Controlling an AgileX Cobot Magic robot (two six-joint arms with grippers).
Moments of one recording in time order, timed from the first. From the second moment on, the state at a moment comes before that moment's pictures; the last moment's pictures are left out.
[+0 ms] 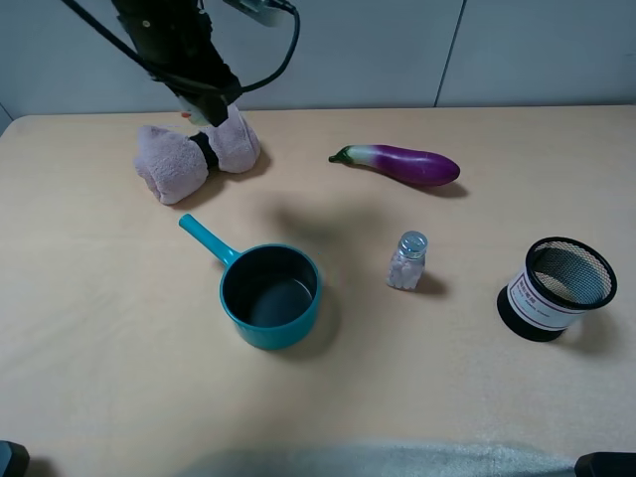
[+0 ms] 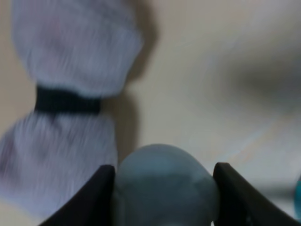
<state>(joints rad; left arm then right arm) -0.47 1.88 -1.53 0.04 0.89 0.26 -0.08 -0.01 -0.50 0.09 1.02 -0.13</state>
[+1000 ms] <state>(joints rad) -0.66 2.35 -2.03 0.03 0.95 0.25 -0.08 -0.01 -0.50 0.10 1.02 -0.13</state>
